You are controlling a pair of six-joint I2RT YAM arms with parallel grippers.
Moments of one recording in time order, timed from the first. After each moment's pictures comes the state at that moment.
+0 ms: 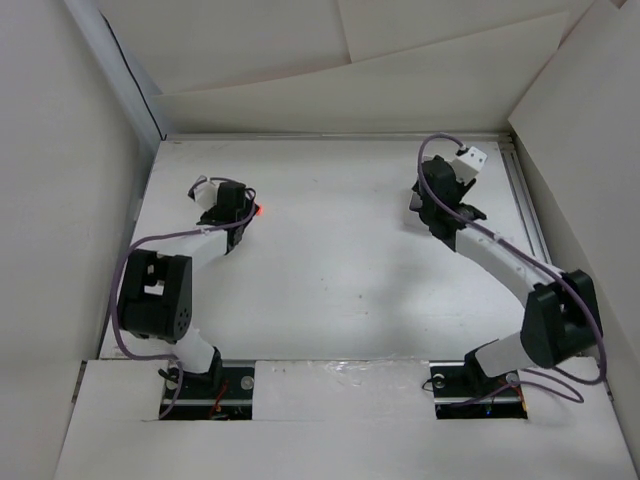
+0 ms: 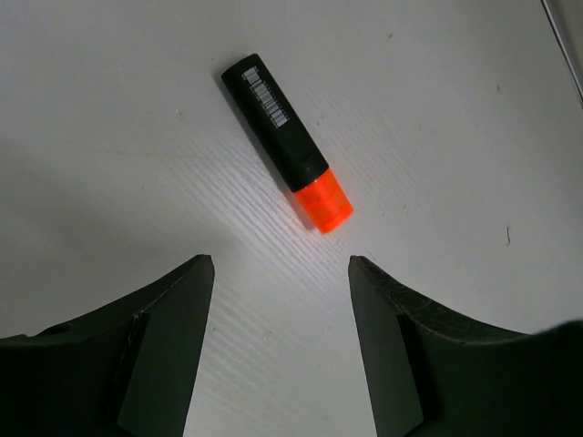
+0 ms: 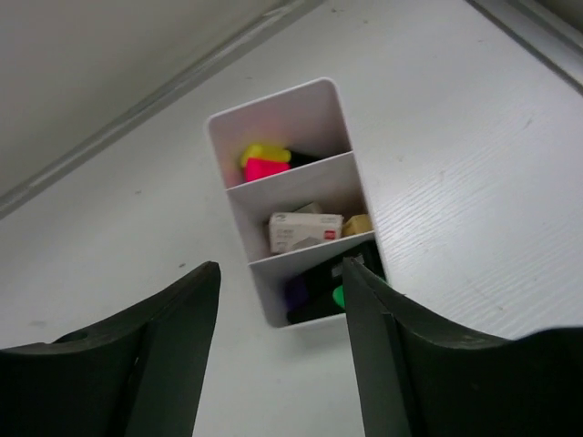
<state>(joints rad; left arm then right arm) -0.20 1.58 0.84 0.03 -0.37 -0.97 0.39 1.48 1.06 -0.06 0.80 0.62</state>
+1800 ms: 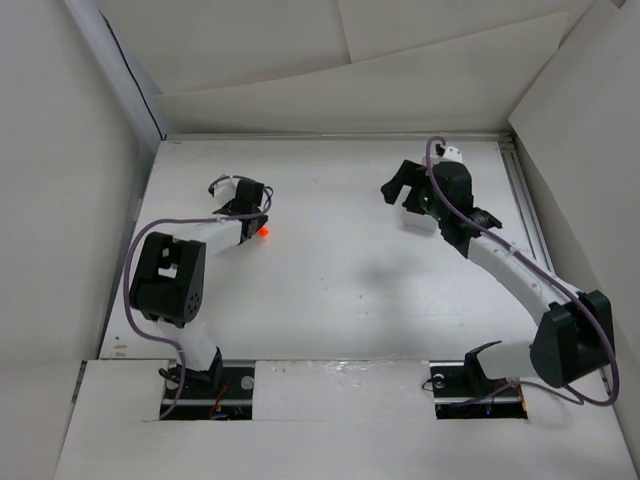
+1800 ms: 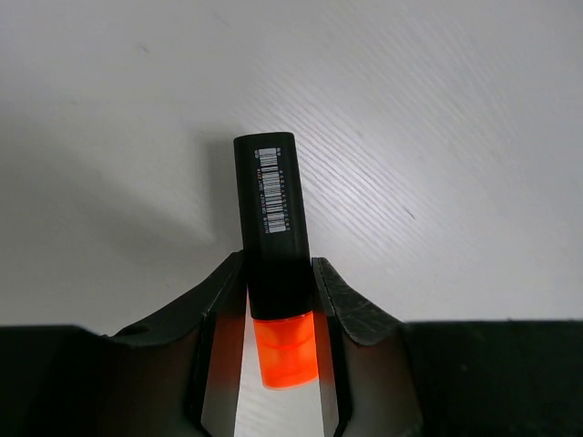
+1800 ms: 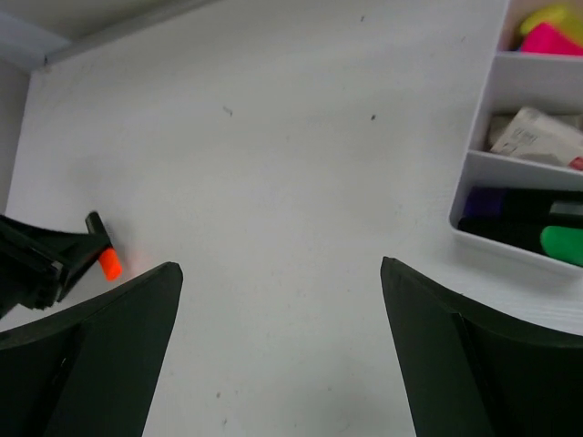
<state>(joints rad) -0.27 1.74 1.01 -0.15 -0.42 -0.92 0.37 1.32 1.01 -0.08 0.07 0.55</state>
